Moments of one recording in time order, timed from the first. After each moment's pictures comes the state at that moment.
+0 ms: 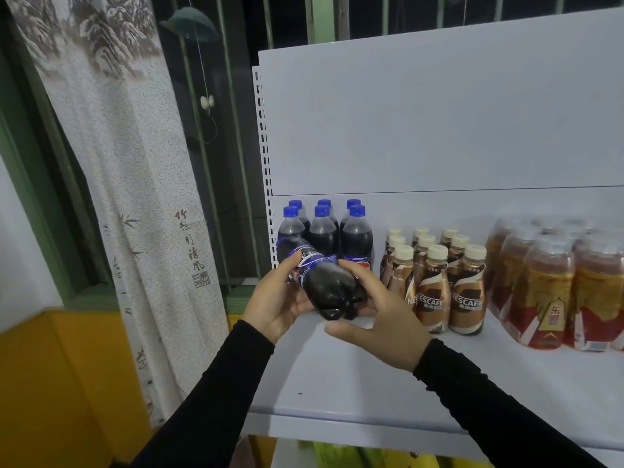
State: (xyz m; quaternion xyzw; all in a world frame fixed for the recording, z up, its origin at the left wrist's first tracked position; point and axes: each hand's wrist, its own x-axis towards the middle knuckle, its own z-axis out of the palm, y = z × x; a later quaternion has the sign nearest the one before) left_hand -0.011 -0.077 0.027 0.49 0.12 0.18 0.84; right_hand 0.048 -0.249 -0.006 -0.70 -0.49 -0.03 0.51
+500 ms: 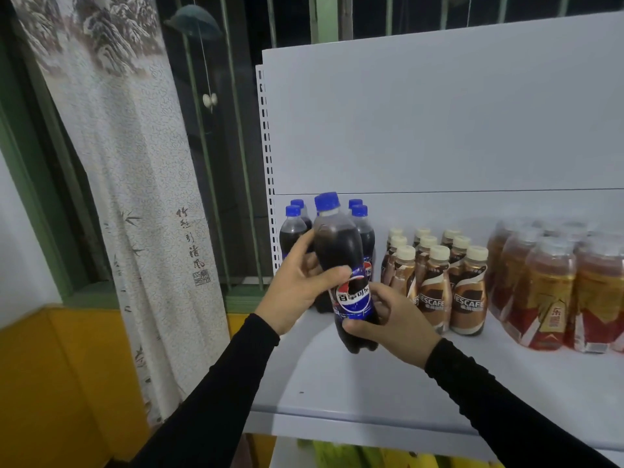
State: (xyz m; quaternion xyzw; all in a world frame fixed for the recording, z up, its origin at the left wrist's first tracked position) left_hand -0.014 -0.086 0.033 0.72 -0.07 0.23 0.65; right_hand 0.073 -0.256 -0.025 -0.75 -0.39 0.06 0.53
